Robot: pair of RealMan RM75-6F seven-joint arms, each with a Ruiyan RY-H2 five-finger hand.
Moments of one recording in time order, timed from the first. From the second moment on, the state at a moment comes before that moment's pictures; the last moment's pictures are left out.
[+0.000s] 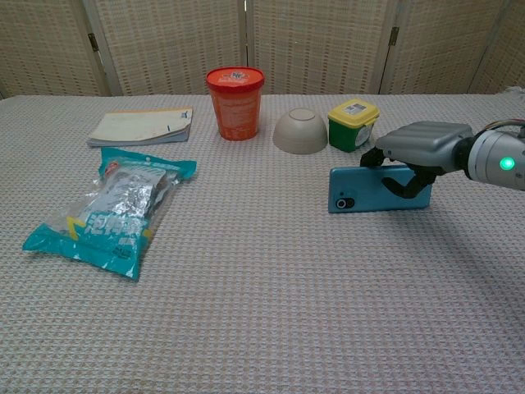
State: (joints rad) left arm -0.06 -1.10 -0.06 -1.61 1.44 1.50 0.07; right arm 0.80 -1.52 0.13 -1.22 -1.24 0.71 -0.29
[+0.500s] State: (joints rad) left arm -0.06 -1.09 -0.06 -1.61 1.45 1.51 0.06; right arm 0.76 -1.48 0.15 -1.26 -1.26 0.91 -0.34
